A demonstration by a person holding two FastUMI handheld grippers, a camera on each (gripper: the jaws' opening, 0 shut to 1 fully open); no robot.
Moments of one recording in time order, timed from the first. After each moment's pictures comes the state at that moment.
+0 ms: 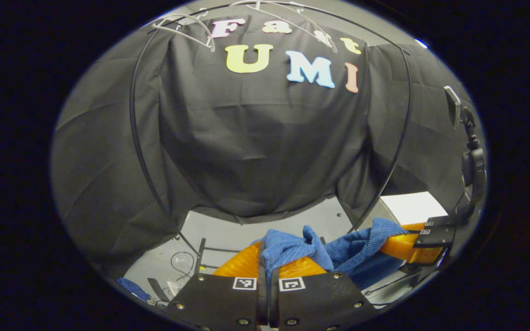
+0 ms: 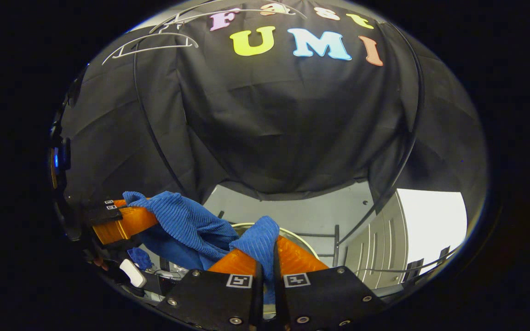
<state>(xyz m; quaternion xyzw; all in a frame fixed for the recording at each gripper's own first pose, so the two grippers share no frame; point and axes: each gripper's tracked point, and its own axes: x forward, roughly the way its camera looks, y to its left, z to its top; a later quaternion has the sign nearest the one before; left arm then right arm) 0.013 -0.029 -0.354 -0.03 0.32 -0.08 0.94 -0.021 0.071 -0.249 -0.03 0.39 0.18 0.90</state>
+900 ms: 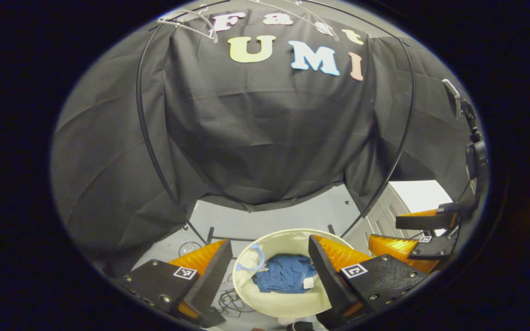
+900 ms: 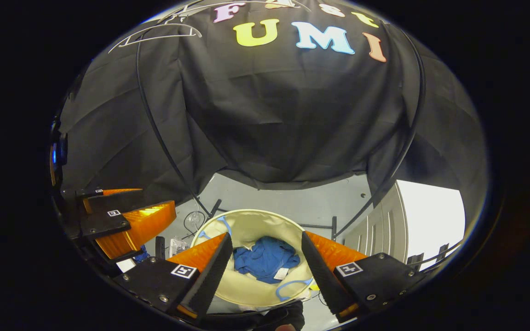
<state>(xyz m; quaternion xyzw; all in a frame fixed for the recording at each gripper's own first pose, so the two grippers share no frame) -0.007 -0.017 -0.362 -0.02 0.33 -0.06 0.94 -0.034 0.068 -0.255 -0.05 0.41 0.18 0.89</state>
